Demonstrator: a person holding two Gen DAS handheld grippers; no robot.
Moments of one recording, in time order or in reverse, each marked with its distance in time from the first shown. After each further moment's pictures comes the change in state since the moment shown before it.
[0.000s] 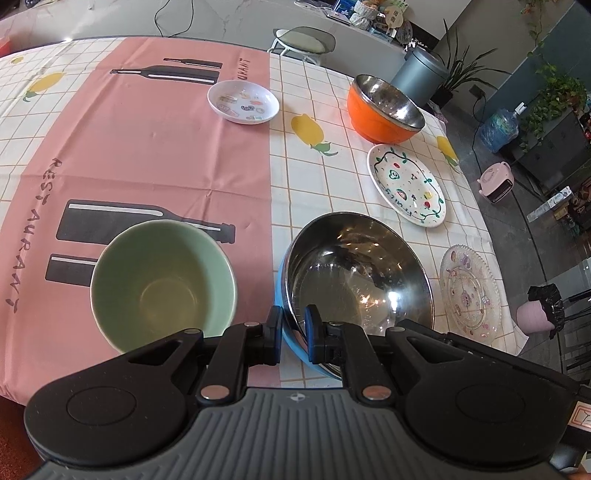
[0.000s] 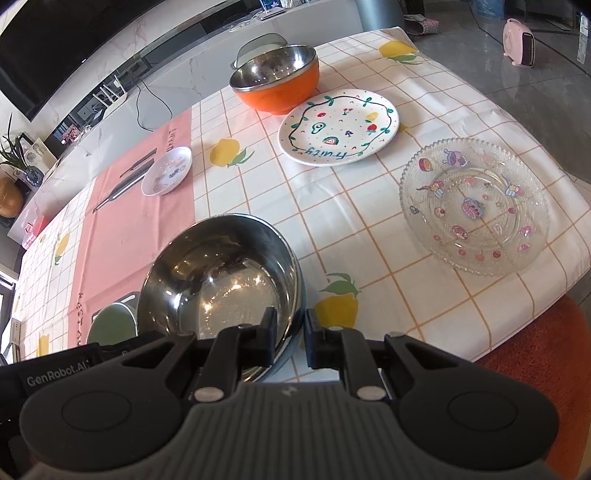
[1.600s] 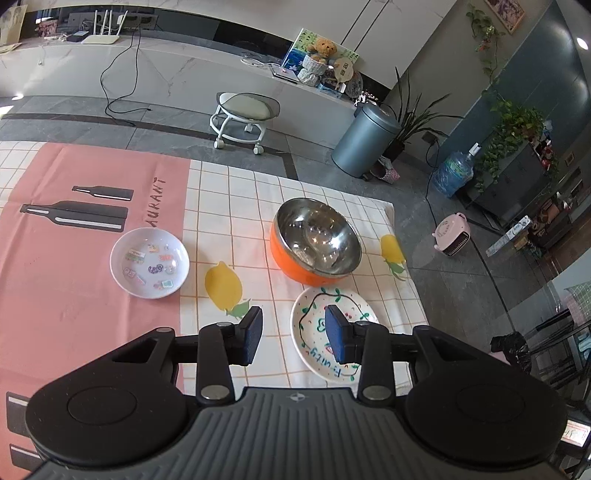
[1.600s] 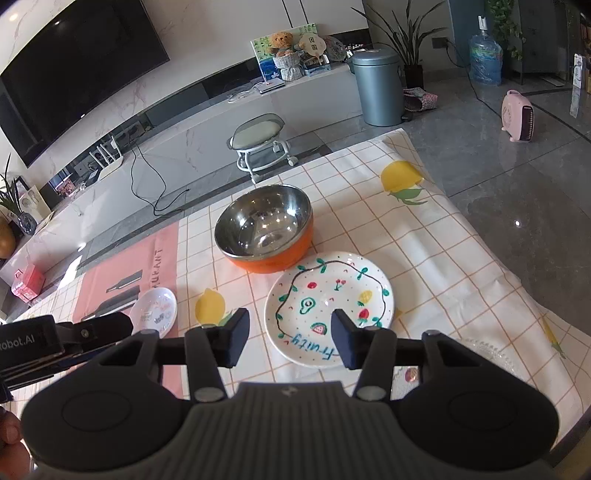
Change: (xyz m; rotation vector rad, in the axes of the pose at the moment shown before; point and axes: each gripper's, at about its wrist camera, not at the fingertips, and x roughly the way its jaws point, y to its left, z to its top) left arm 0.016 -0.055 0.151 0.051 -0.160 -0.150; right arm -0.004 -0.001 0.149 -0.036 -0.215 -0.027
